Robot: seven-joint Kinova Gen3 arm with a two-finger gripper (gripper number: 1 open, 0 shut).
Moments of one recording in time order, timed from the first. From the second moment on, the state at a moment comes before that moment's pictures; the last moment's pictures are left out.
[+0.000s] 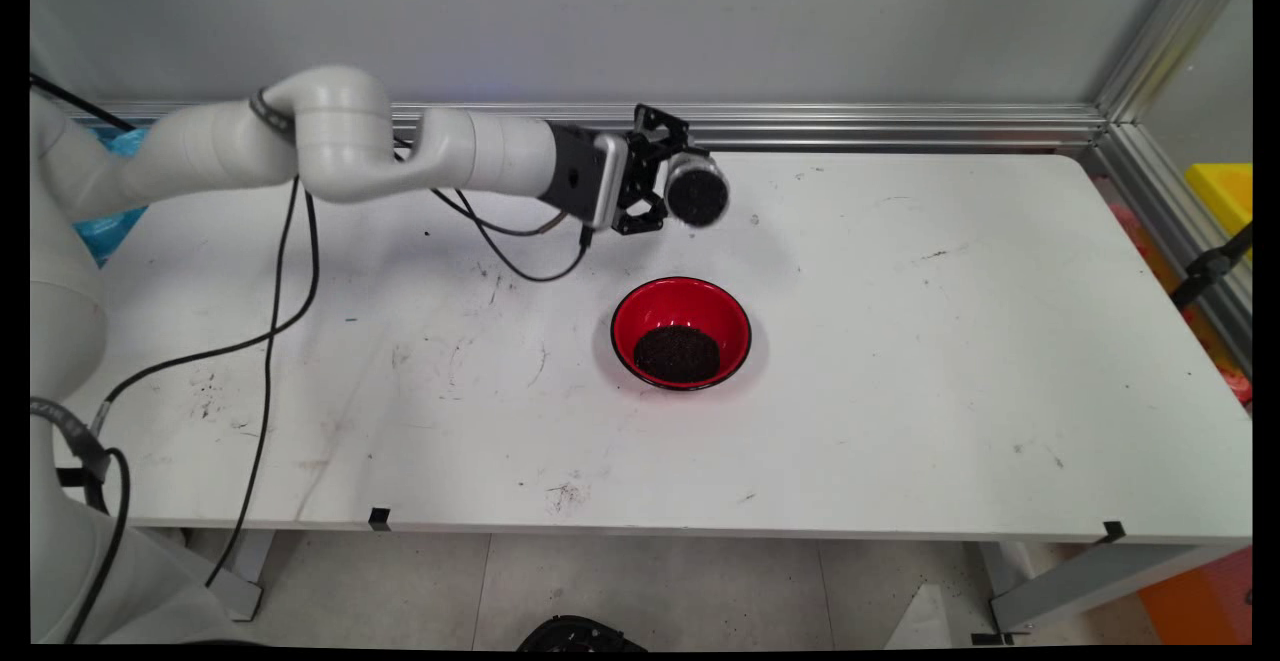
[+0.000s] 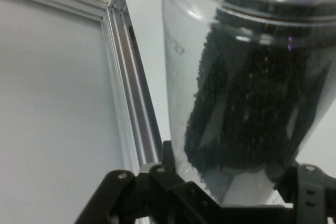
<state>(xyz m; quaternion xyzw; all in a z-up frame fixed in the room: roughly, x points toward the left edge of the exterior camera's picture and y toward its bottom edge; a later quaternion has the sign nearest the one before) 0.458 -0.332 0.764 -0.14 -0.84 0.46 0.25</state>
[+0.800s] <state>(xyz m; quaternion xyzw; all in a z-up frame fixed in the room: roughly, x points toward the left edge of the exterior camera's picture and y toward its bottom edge) 0.491 -0.359 0.825 0.08 -0.87 0.33 0.36</state>
